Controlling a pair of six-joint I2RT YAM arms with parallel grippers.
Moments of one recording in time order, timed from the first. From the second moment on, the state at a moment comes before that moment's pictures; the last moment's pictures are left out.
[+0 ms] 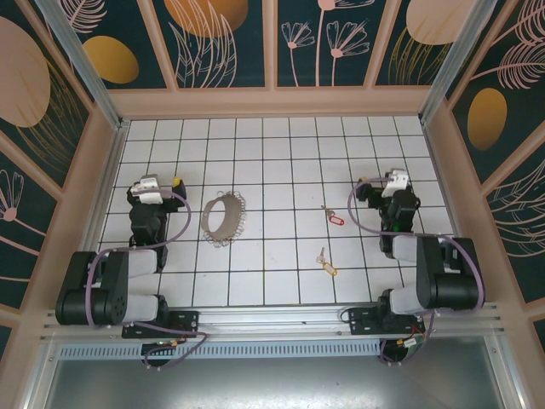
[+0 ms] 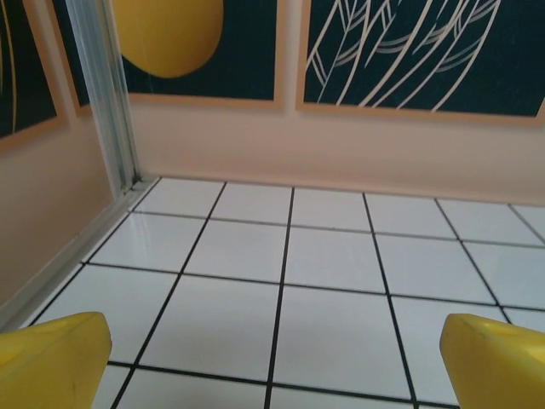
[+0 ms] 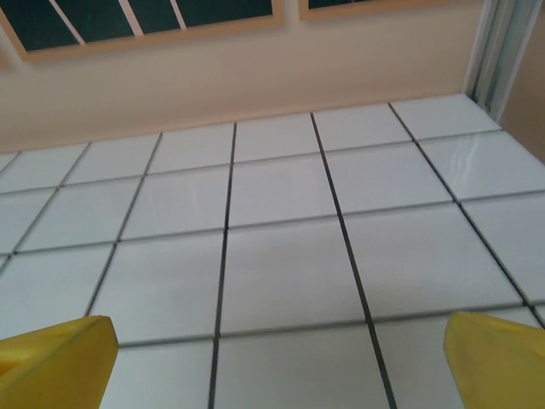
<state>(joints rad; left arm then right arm) -0.01 1.34 0.22 1.06 -0.11 -0.07 -0.03 1.37 0.36 0.78 -0.05 0.11</state>
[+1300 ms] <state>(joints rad) -0.01 1.39 0.62 0.03 0.38 -0.61 0.56 1.83 1.07 0.11 -0.49 0.60</state>
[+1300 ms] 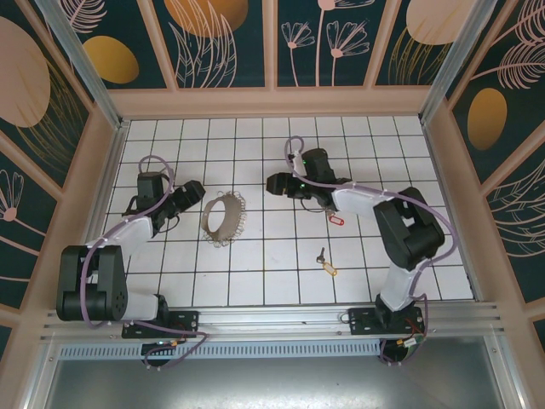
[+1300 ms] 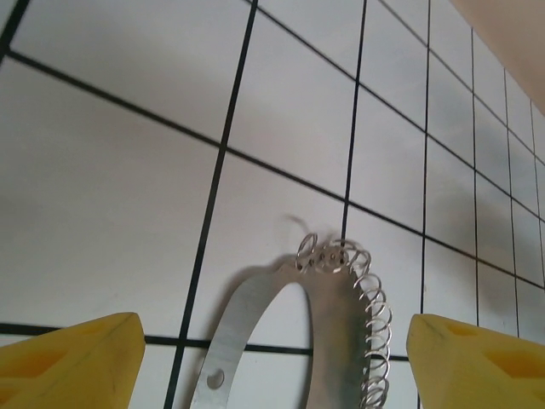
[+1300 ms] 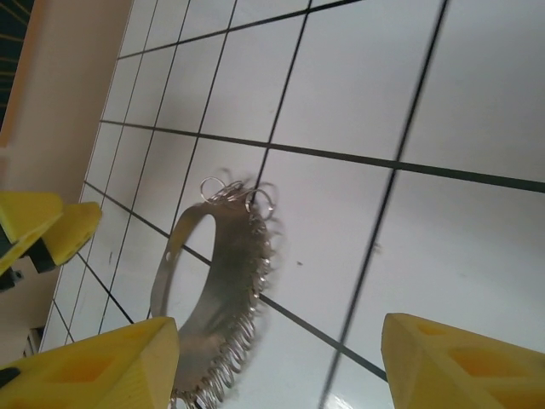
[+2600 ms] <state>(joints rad) -0.13 1.60 0.65 0.02 0.48 -0.57 0.65 2.11 1.30 -0.02 -0.57 0.66</state>
